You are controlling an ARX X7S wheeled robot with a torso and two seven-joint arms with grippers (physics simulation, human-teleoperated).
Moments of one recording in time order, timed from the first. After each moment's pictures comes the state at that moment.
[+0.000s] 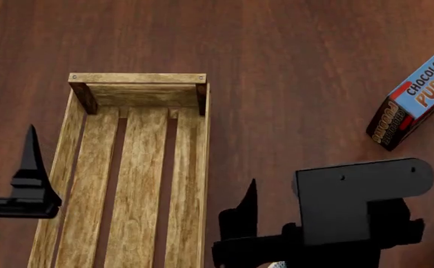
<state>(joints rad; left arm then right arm) -0.27 -0.30 0.12 0.45 -0.22 -0.31 -0.24 0.62 0.35 0.09 -0.77 1.32 1.48 0.93</state>
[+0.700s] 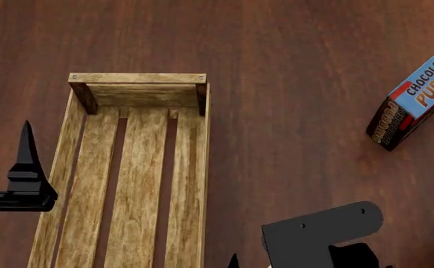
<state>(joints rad) -0.30 -0.32 0.11 0.41 -0.24 -0.31 -0.25 0.55 0.46 -0.06 -0.68 1.70 1.45 1.21</state>
